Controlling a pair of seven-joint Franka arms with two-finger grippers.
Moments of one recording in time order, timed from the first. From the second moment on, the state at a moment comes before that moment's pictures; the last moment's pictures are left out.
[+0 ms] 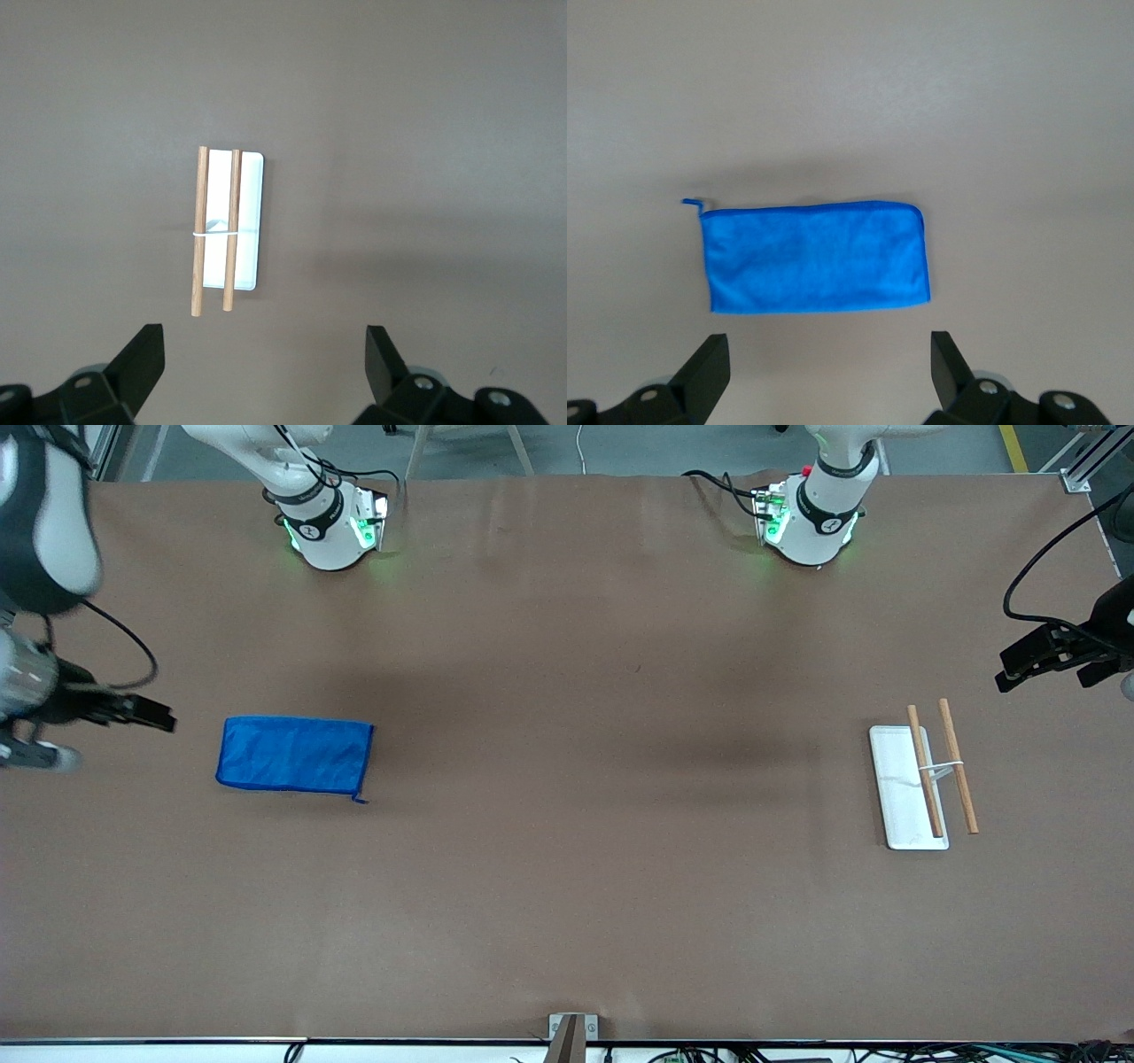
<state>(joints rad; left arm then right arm) 0.01 0.03 0.00 -1.54 0.00 1.63 -0.04 -0.05 0.17 -0.06 -1.80 -0.01 1.86 -0.02</state>
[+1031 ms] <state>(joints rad) 0.01 0.04 0.00 -1.54 0.00 1.63 -0.04 -0.04 0.31 -0.06 -2.31 -0.01 2.55 -0.19</state>
